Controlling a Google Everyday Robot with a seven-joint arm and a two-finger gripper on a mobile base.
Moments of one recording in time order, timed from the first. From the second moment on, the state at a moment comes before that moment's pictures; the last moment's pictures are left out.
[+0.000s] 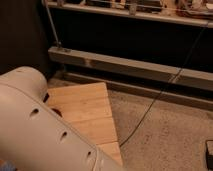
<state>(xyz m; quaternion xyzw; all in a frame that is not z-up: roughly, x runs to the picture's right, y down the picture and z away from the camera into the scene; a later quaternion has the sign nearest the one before) -0.527 0.230 0.592 -0.25 0.09 0.24 0.94</state>
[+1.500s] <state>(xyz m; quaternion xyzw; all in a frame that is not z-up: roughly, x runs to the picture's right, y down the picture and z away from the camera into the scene) -0.663 0.095 0.517 -0.14 -0.08 0.29 0.94</state>
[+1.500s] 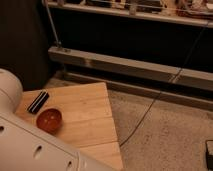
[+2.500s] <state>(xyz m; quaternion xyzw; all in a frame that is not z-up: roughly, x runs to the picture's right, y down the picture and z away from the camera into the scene) -0.719 -0.103 0.350 -0.02 -0.29 0.42 0.86</state>
